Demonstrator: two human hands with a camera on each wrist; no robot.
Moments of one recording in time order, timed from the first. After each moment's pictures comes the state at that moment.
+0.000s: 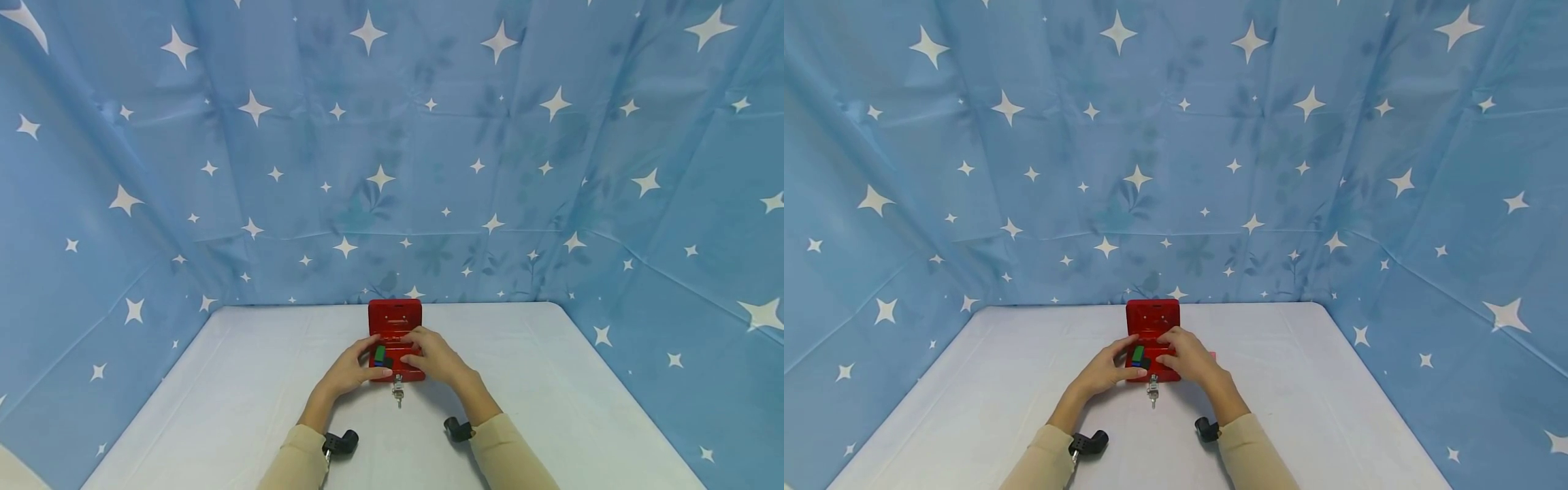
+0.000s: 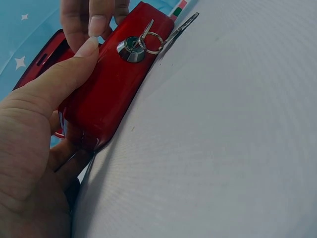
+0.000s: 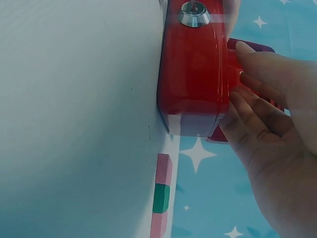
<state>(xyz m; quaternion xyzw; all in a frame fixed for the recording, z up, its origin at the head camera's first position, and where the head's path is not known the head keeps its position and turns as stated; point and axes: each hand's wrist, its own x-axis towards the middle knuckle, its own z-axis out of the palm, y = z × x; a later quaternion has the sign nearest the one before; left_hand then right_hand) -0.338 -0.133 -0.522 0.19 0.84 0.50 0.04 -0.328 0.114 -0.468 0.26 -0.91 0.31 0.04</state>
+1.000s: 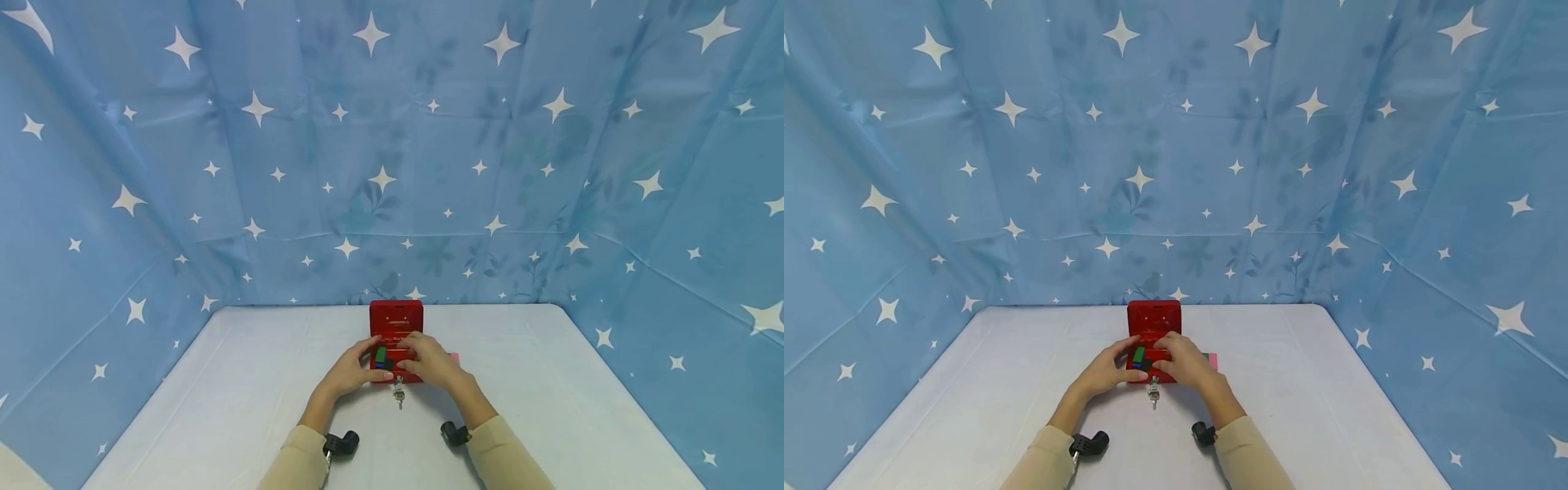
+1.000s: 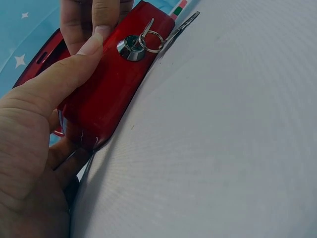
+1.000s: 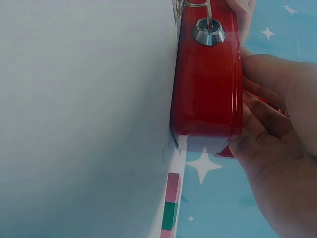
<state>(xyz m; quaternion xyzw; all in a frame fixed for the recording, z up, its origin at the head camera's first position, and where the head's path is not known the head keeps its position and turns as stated) -0.337 -0.134 -0.520 0.21 0.84 0.50 0.05 -0.326 0.104 -0.474 0.26 -0.92 0.31 0.03</state>
